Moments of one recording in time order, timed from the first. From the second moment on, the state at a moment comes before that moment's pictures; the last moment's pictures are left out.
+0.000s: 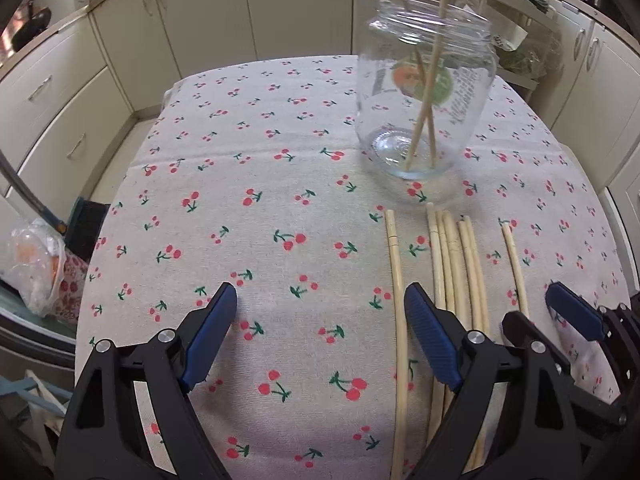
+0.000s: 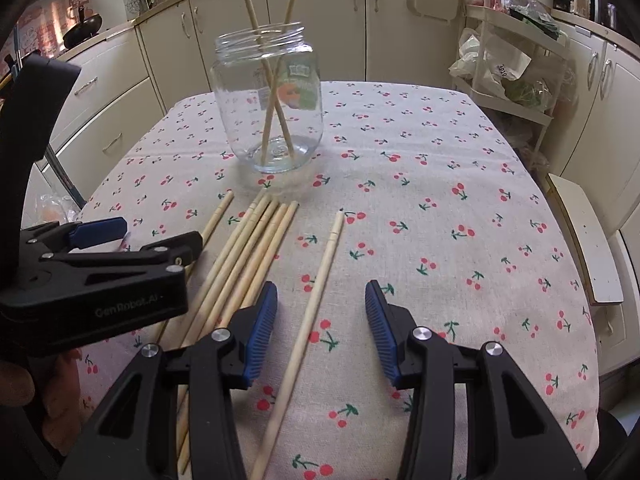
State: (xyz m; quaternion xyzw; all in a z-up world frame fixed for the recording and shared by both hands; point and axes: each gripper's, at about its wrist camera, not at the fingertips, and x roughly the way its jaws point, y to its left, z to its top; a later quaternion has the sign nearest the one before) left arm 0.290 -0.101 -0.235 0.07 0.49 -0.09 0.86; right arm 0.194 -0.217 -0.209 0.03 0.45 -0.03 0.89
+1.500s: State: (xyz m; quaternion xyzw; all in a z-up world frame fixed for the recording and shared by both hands) left arm 0.285 -0.110 -0.214 0.05 0.45 -0.18 0.87; right arm 0.200 -0.235 -0.185 0.11 0.41 -0.02 0.90
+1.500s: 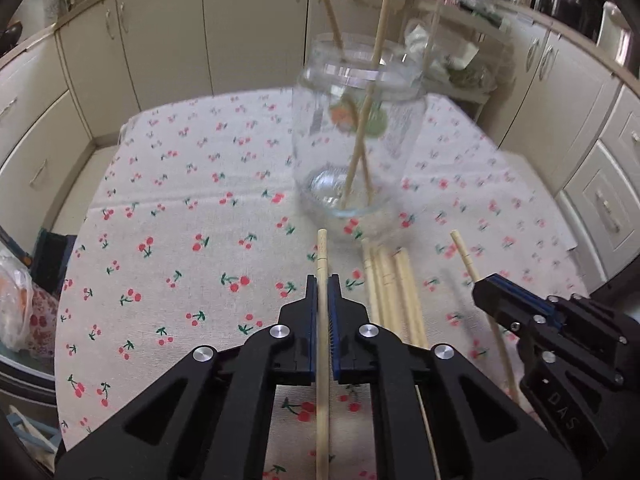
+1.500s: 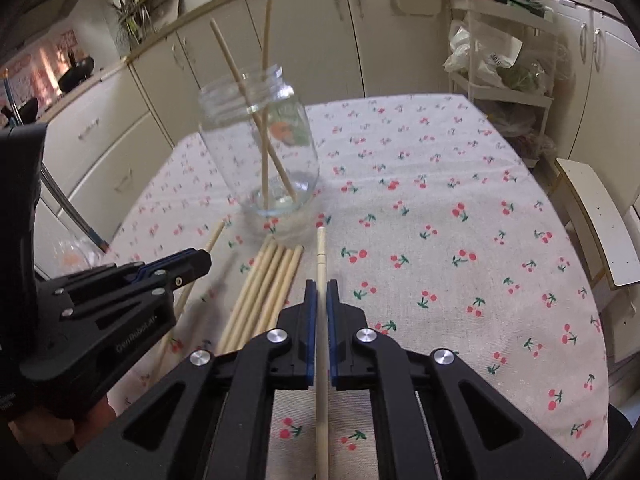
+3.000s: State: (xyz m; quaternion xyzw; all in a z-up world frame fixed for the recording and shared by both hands) left arm 0.258 -0.089 -0.017 -0.10 0.19 -0.23 0.95; right arm 0.151 -0.268 -0.044 0.26 0.18 0.04 0.95
